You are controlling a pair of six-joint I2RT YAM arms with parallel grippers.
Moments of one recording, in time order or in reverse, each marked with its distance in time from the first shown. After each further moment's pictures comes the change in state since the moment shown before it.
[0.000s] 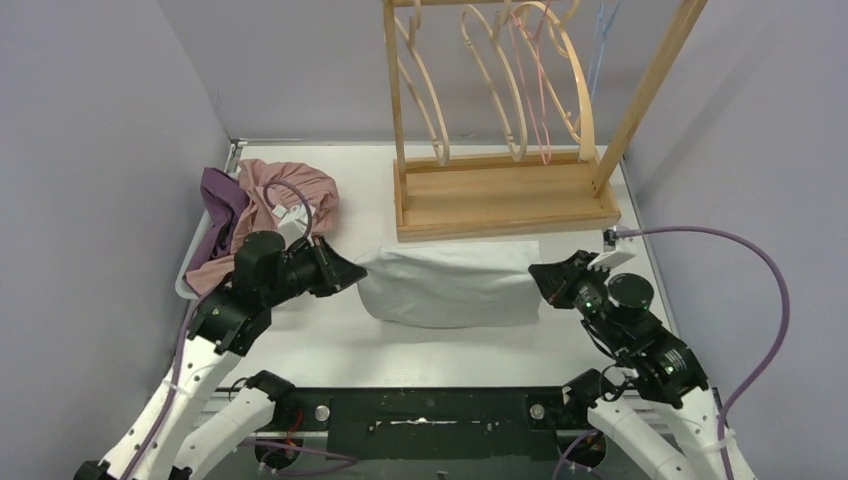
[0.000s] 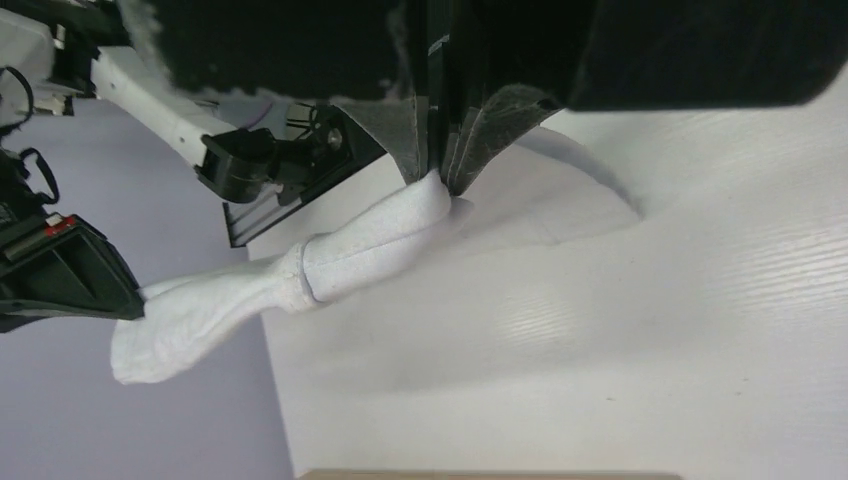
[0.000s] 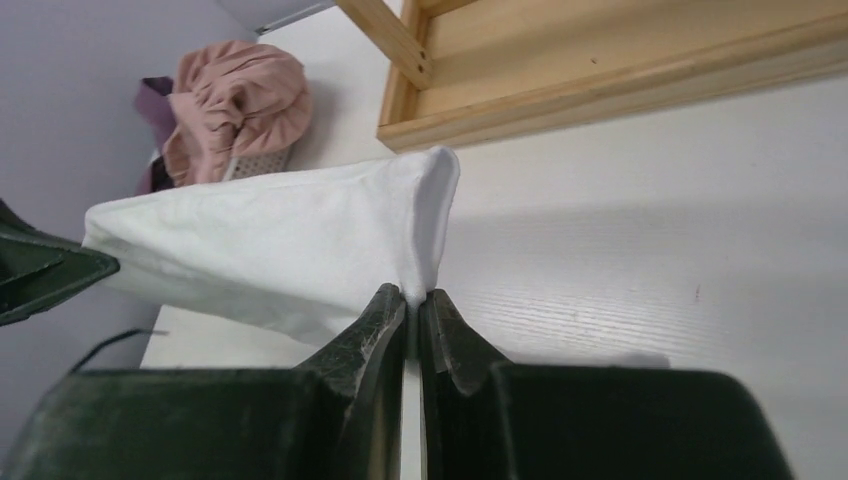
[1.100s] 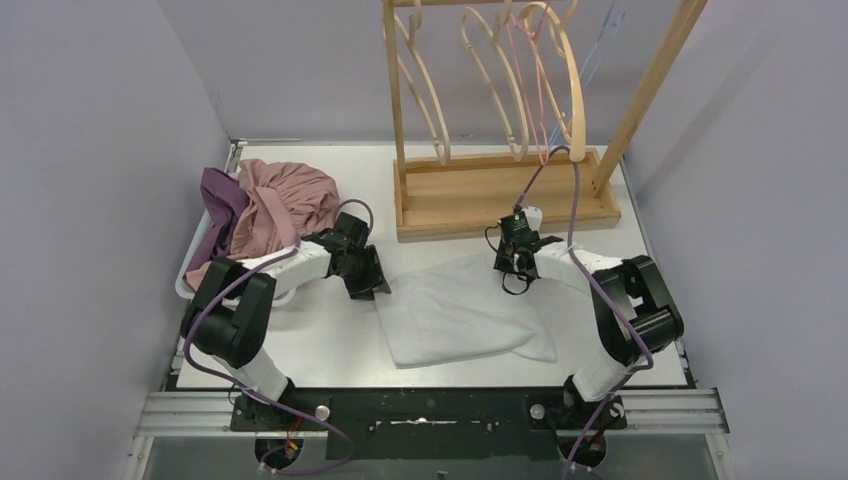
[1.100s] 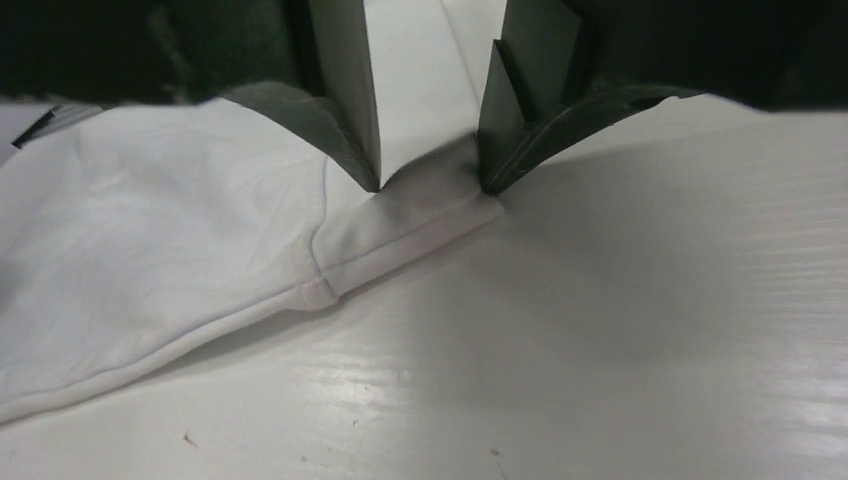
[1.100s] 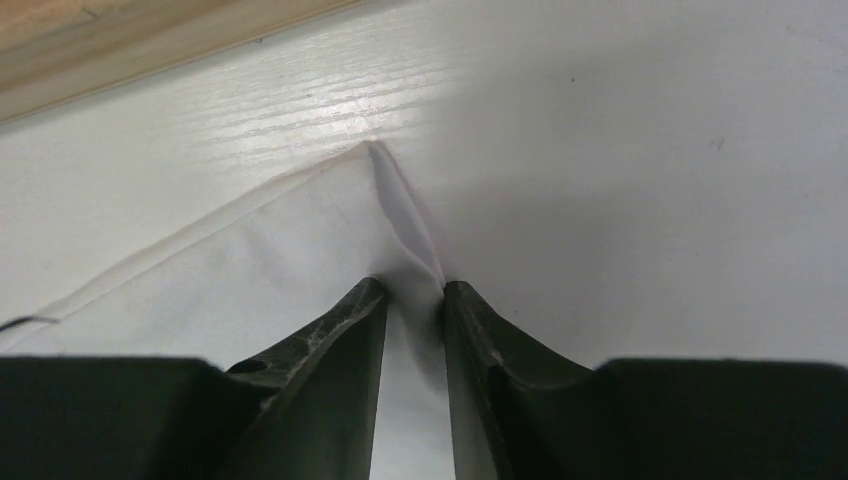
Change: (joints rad) left arm 0.006 0.889 0.051 0.129 -0.098 -0.047; right arm -0.114 1.155 0.064 0.396 0.141 -0.110
